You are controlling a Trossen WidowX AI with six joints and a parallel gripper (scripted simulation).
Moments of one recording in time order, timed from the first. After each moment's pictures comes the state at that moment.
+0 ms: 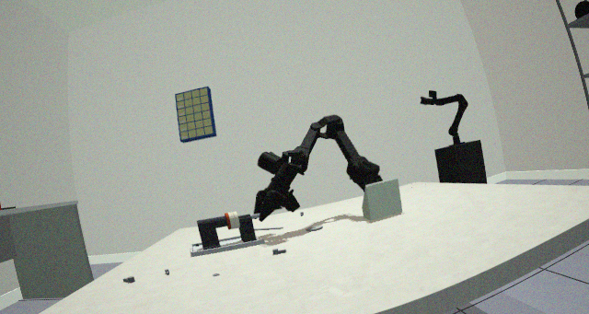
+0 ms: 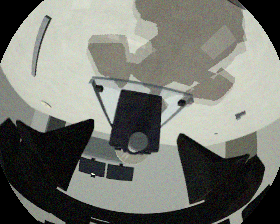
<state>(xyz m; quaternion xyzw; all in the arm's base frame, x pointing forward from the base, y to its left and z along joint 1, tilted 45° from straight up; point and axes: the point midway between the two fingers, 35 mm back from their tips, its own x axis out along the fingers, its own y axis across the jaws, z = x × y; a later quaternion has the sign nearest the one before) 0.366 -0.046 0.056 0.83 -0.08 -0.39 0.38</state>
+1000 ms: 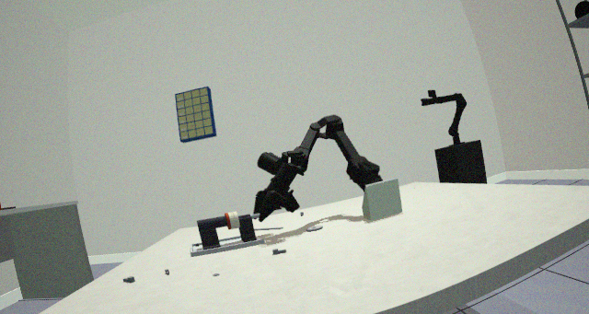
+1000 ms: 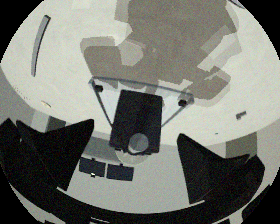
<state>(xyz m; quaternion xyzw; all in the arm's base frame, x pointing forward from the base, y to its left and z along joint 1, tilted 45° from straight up) 0.368 -0.047 0.055 0.83 -0.08 -0.39 0.38</state>
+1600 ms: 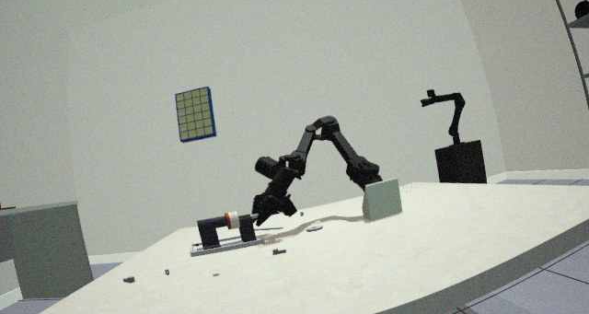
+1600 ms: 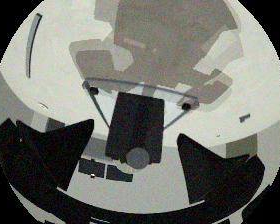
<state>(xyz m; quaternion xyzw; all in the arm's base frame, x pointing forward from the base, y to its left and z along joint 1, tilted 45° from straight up) 0.378 -0.054 0.045 0.83 -0.08 -0.39 0.38</state>
